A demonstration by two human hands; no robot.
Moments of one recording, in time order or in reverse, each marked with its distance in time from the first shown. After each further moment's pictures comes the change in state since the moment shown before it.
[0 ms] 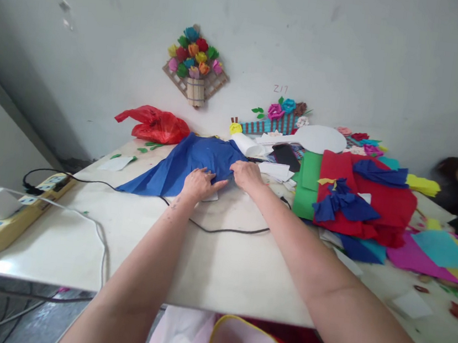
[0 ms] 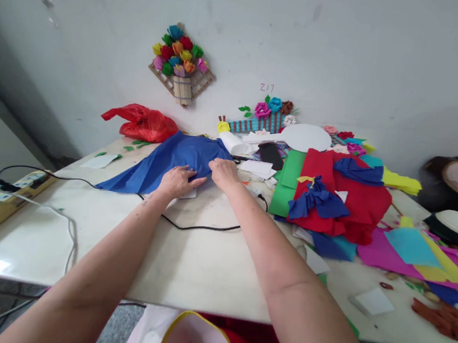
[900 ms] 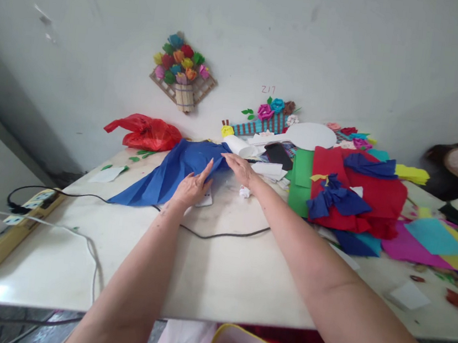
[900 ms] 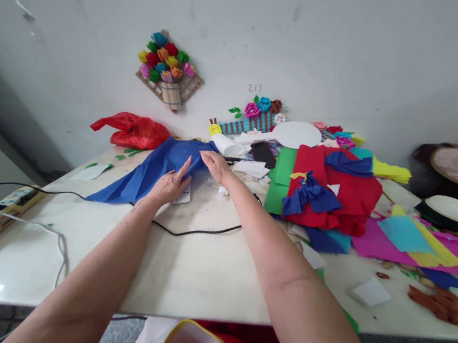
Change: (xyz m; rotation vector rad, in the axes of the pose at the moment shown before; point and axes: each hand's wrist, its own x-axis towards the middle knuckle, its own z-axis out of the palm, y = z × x) left_hand 0.000 -0.006 -0.005 0.004 0.024 0.164; right_hand 0.014 0.018 0.004 1.027 0.213 0.018
